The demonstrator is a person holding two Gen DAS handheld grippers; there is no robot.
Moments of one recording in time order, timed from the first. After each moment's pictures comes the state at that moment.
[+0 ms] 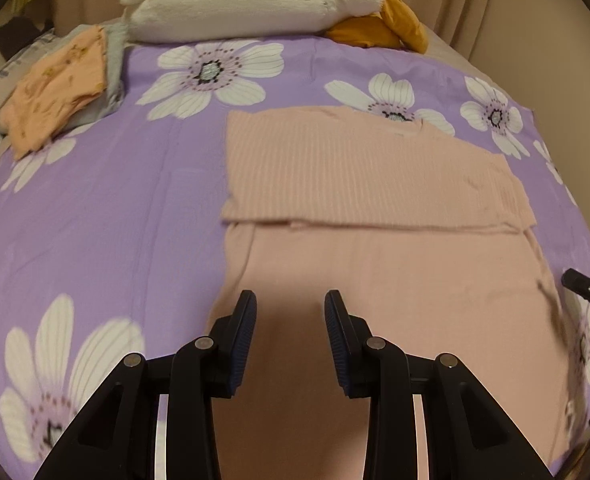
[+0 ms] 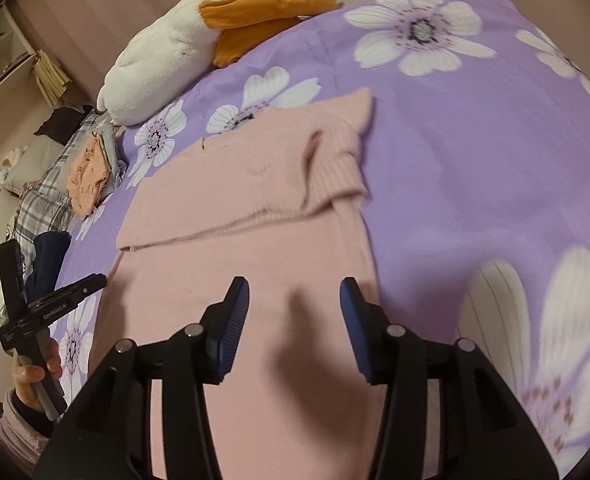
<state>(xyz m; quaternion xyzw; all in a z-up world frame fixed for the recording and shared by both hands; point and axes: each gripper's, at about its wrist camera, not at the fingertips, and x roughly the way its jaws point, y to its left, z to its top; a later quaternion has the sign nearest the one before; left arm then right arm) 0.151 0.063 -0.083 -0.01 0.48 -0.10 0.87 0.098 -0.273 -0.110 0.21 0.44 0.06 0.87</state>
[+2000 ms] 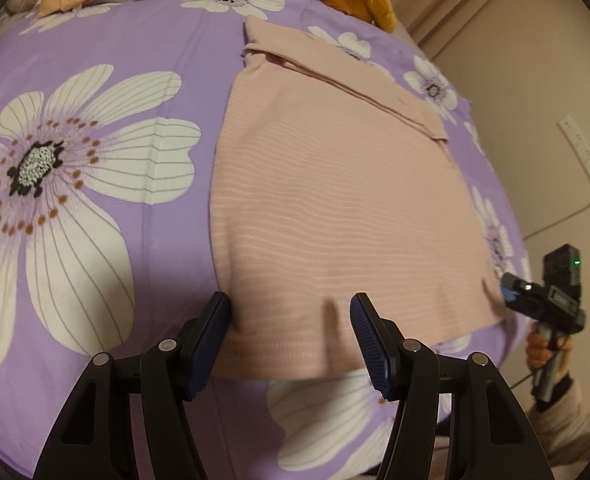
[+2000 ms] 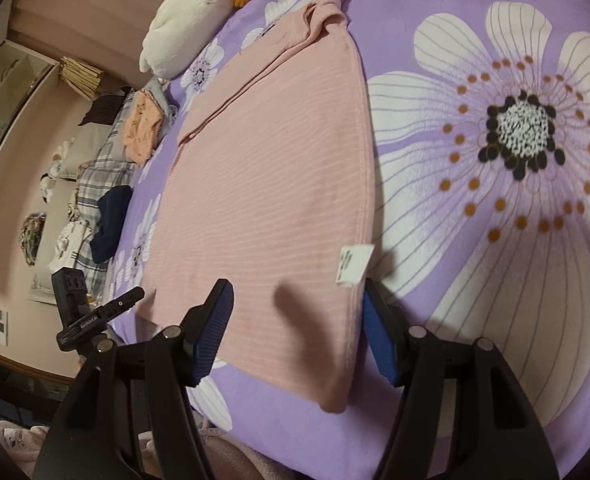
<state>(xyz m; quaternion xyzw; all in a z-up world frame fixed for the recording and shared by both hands) -0.016 0.126 -0.112 -0.15 0.53 -0.19 0.81 -0.059 -0.264 -0.153 0.31 0.50 0.16 0.79</state>
